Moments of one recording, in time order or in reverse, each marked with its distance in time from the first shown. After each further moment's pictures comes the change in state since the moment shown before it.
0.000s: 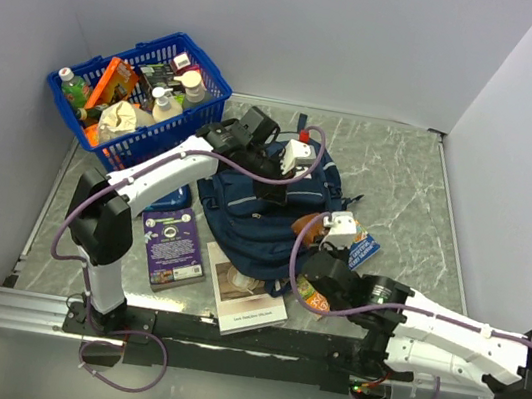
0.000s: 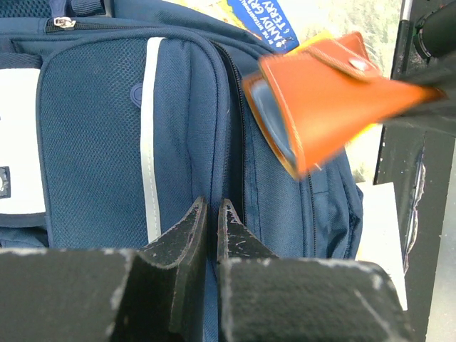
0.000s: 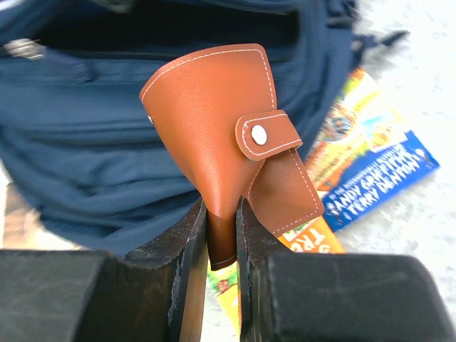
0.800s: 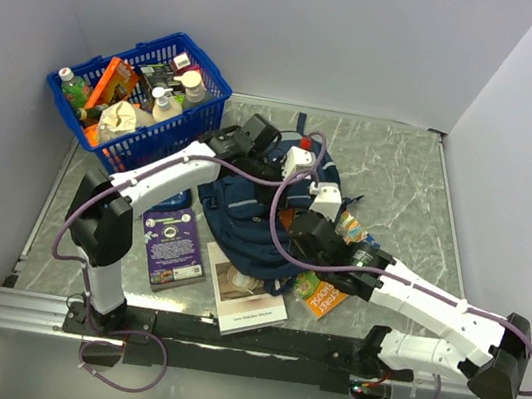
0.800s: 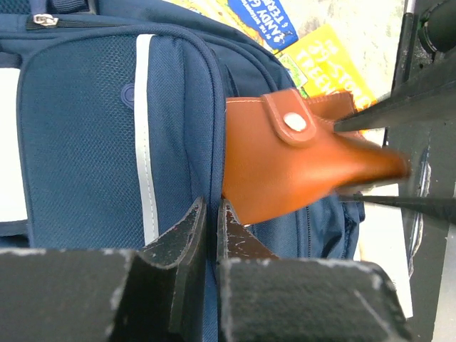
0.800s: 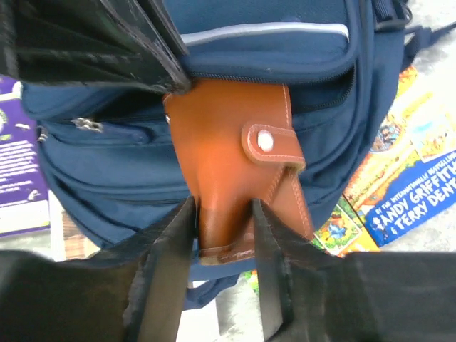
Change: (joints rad) left arm -0.027 -0.005 -0.056 0.052 -0.011 -0.006; right arm -0.168 0.246 0.213 0.002 -0.215 0.028
